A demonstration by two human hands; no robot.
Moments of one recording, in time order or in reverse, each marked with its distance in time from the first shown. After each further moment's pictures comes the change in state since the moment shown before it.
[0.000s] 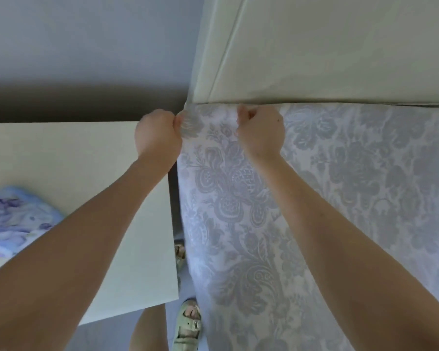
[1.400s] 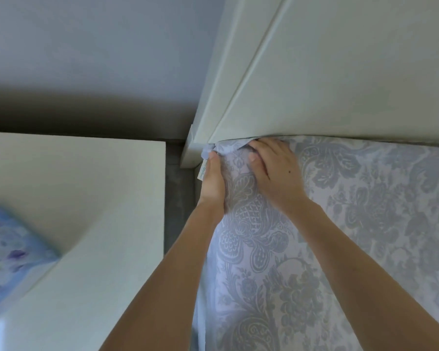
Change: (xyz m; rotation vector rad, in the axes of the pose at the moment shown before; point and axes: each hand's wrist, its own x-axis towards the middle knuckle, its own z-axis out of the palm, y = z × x) left_hand -0.012 0.062 0.085 -1.485 -0.467 -0.815; right_hand 0.036 0.068 0.020 -0.181 -0.103 -0.641
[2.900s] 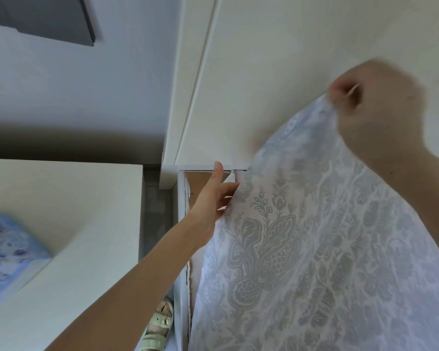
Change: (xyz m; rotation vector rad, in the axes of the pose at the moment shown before) left_hand -0.125 0.025 0.063 0.281 -0.363 0.050; right_hand 0.012 -0.031 -0.291 -0.301 0.199 0.099
